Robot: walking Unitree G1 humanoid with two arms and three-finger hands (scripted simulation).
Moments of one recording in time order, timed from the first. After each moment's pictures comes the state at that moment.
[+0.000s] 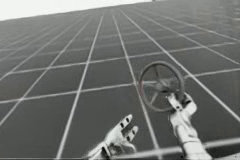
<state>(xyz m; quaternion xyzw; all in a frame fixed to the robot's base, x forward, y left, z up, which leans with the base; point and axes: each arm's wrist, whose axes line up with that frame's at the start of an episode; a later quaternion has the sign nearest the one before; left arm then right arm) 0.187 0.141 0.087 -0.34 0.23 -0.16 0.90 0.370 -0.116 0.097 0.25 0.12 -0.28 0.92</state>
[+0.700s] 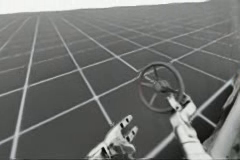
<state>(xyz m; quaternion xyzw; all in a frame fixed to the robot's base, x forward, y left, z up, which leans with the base) 0.184 0.146 0.081 -0.36 0.23 -0.15 0.89 0.370 -0.106 0.101 0.23 0.12 -0.28 0.92</state>
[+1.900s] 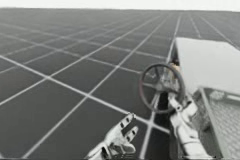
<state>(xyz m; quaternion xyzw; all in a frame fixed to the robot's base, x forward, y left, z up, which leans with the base) 0.186 0.145 0.079 -0.36 0.23 -0.16 0.89 0.370 -0.112 0.098 0.23 0.12 -0.29 0.92</state>
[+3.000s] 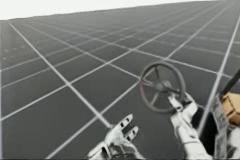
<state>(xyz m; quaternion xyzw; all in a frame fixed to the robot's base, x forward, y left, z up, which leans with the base) 0.188 0.140 0.086 -0.34 0.23 -0.16 0.90 0.368 -0.120 0.094 0.25 0.13 -0.29 0.92</state>
